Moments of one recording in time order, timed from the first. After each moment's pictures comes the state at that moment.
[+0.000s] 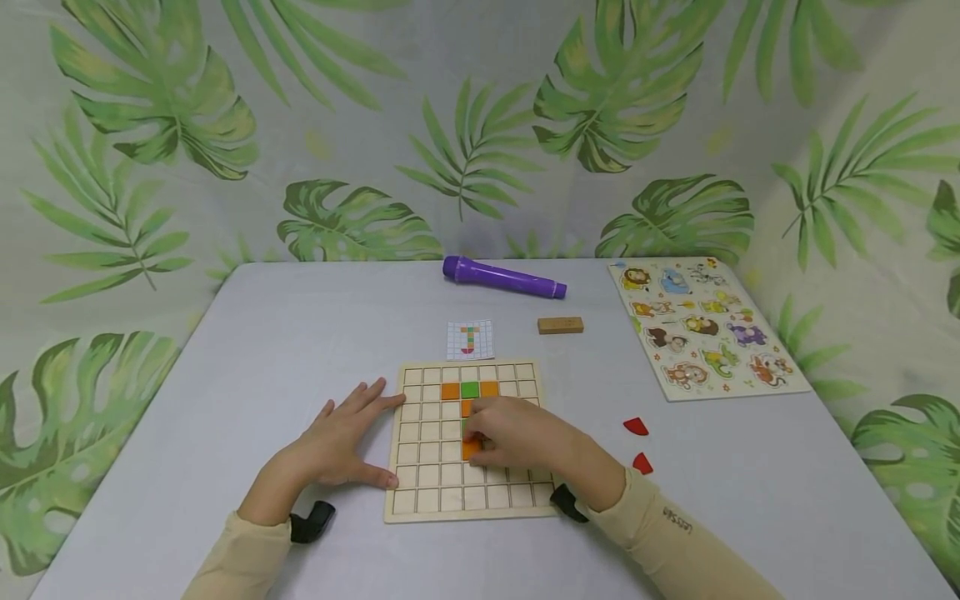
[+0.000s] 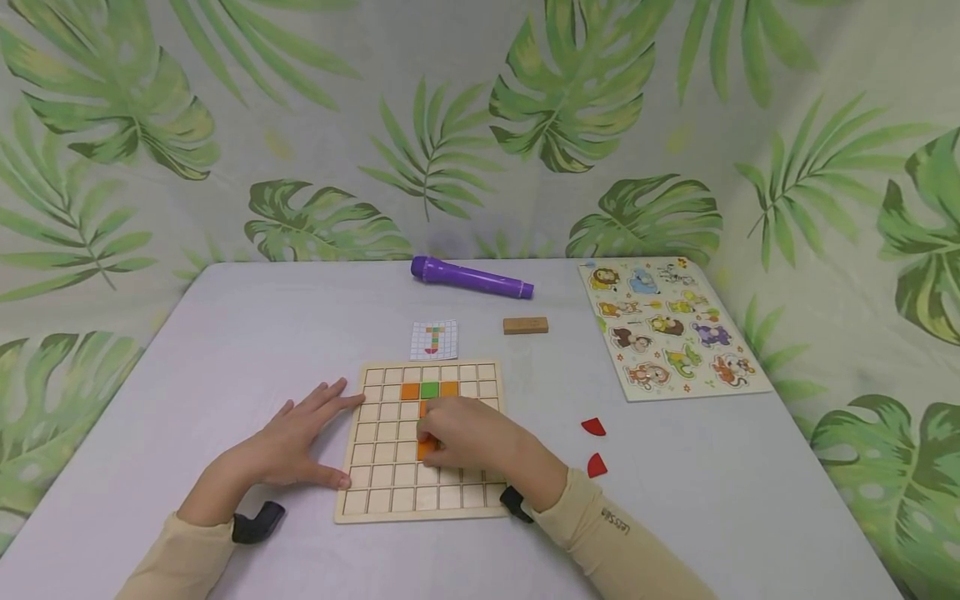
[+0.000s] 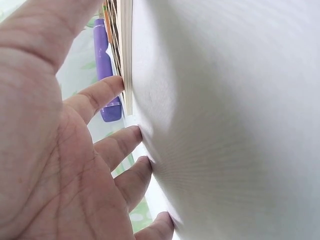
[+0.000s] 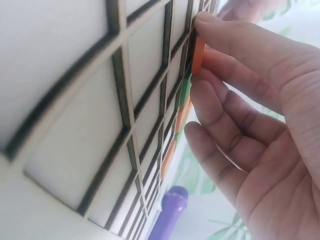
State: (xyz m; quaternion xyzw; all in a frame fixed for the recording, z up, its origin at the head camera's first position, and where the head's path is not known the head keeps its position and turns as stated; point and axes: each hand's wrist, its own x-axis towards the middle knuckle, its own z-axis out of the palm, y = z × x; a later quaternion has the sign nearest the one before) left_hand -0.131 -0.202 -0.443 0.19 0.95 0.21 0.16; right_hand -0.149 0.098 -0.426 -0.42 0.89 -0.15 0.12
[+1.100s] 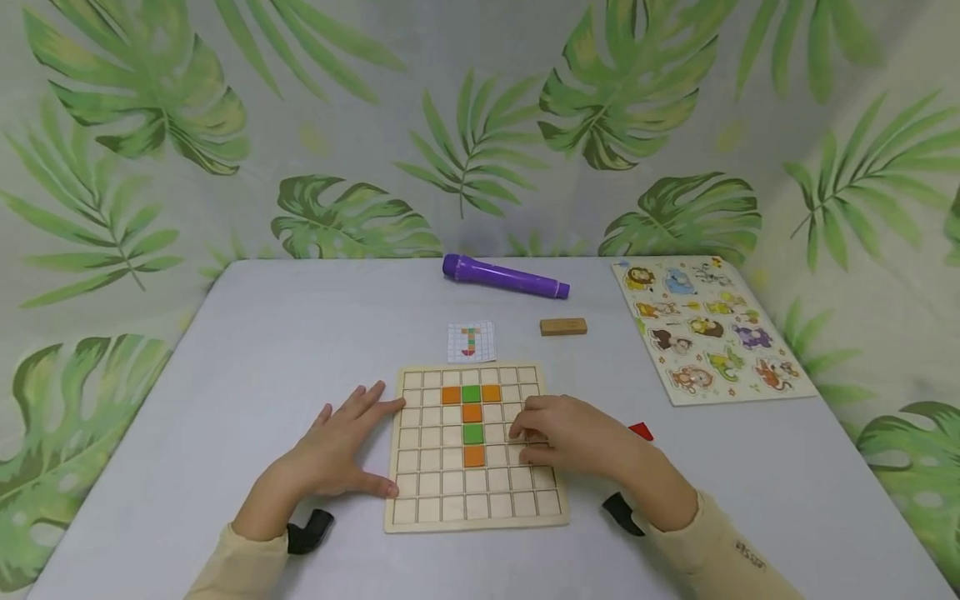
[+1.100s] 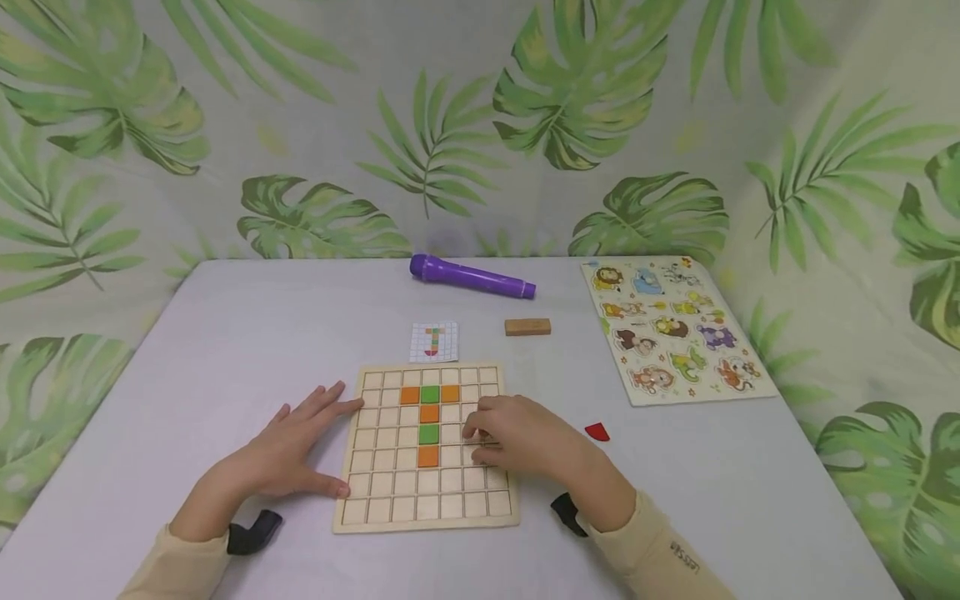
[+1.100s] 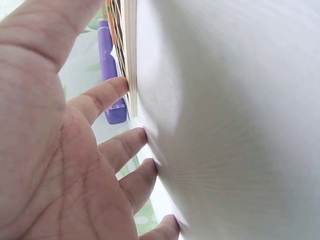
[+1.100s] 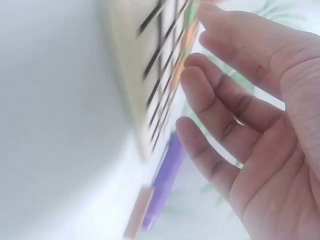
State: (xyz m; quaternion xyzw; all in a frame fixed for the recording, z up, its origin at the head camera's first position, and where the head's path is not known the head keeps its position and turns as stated) left_hand -0.133 -0.205 -0.448 0.19 0.95 0.22 0.15; right_hand -0.149 0.162 -0.425 -0.38 0.90 -0.18 0.10
